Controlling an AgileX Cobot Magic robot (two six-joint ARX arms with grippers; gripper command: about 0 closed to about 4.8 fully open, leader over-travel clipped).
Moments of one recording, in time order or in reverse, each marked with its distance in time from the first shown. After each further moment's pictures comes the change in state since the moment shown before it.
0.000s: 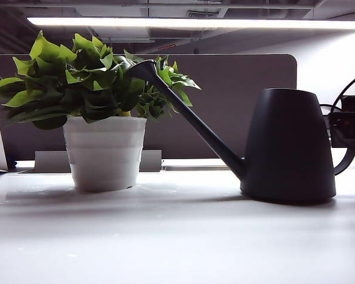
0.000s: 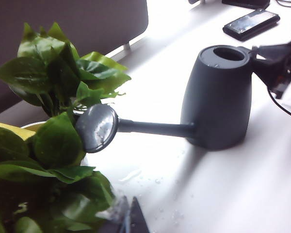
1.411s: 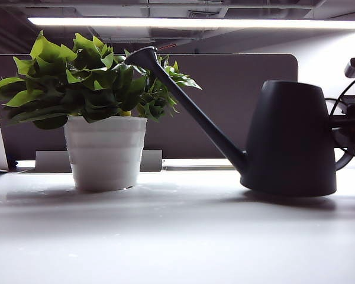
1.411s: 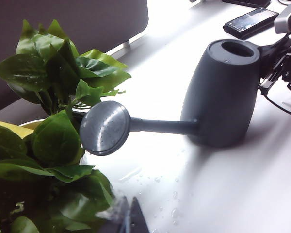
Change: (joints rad) left arm 0.000 0.012 0.000 0.002 0.003 -0.003; right arm -0.001 0.050 0.097 -0.088 0.035 -0.059
